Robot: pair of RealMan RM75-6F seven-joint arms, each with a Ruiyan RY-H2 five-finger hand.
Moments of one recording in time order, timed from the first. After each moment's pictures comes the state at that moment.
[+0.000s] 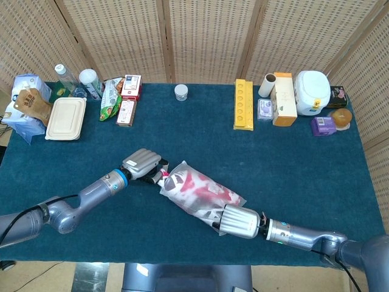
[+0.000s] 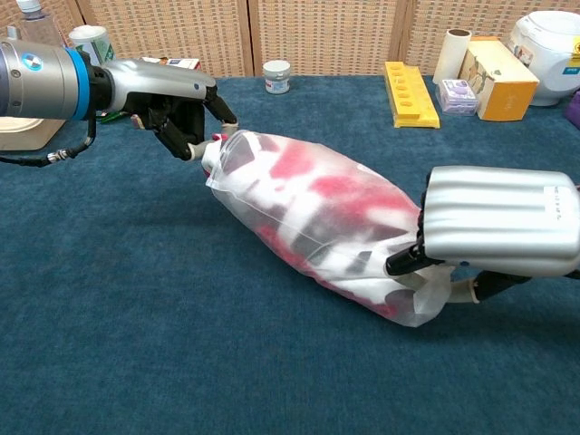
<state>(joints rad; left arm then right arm) -1.00 -1.31 -0.13 -1.50 1.21 0.56 -0.13 0.78 -1.51 -0.22 -1.08 -2.13 1.38 -0.04</state>
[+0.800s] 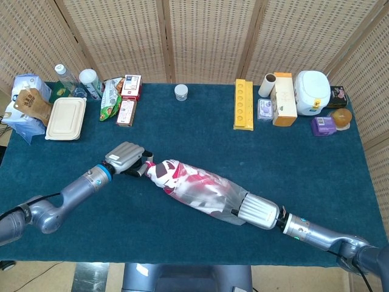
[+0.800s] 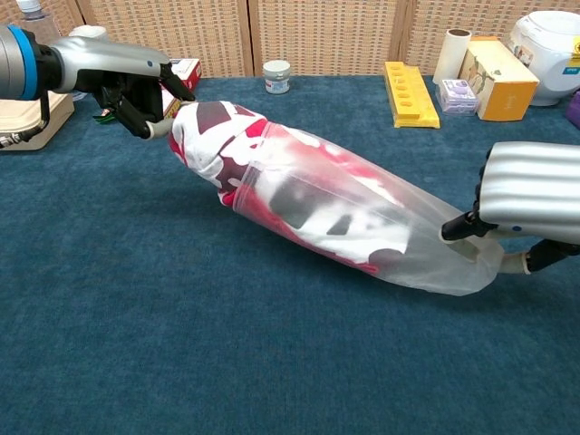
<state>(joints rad) -0.94 -1.23 -0.12 -1.49 1.26 0.59 -0.21 0.71 -1.45 -0.23 -1.04 -2.05 1.38 -0.01</state>
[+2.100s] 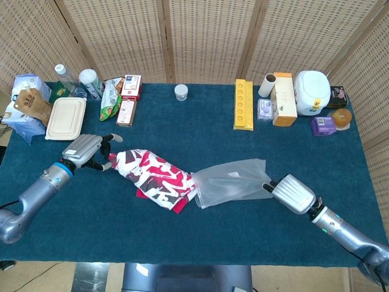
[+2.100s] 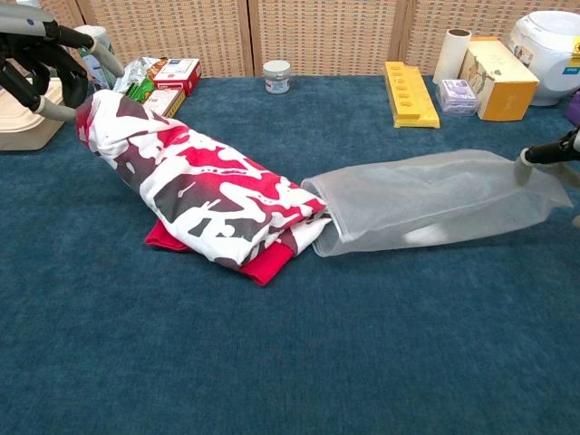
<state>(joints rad) -0.77 -1.09 -0.11 -1.50 1.32 0.73 -0.36 0.56 -1.40 -0.16 -0.92 -1.88 1.43 0.02</state>
